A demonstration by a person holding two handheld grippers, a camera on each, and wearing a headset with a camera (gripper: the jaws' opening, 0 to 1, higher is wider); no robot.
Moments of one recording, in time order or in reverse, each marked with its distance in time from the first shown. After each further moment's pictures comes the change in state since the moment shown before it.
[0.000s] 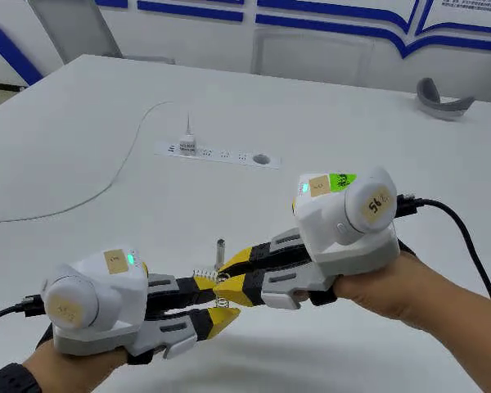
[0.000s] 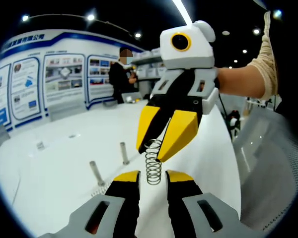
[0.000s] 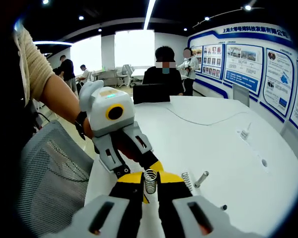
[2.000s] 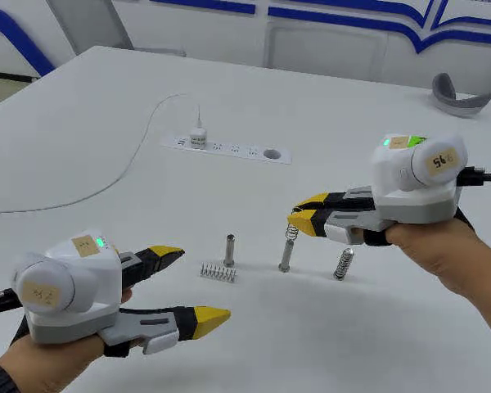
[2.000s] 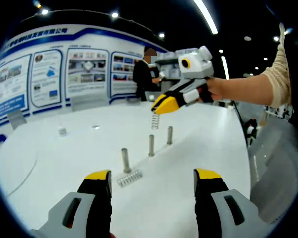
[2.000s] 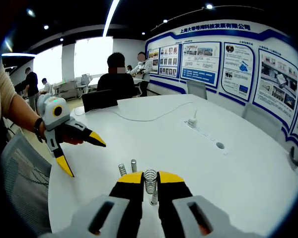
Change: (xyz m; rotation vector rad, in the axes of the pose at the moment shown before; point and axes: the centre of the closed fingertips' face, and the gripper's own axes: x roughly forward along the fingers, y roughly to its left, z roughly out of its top) left arm -0.028 0.042 -0.013 -0.100 -0.001 0.172; right arm -0.049 -0.120 -0.032 0.158 -0.038 -0.342
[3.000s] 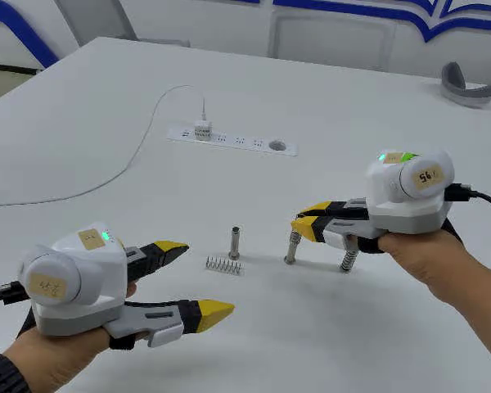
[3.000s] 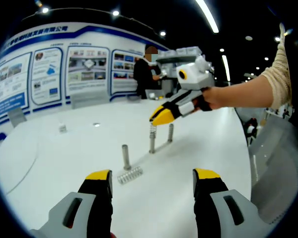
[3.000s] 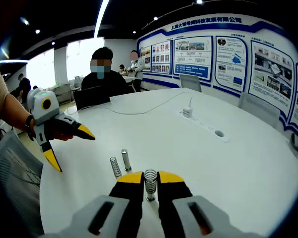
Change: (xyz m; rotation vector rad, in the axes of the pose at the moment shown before) left arm 0.001 0.001 -0.006 -0.010 0.016 0.002; right arm 0.019 -0.012 -0.031 0.061 0.008 -0.032
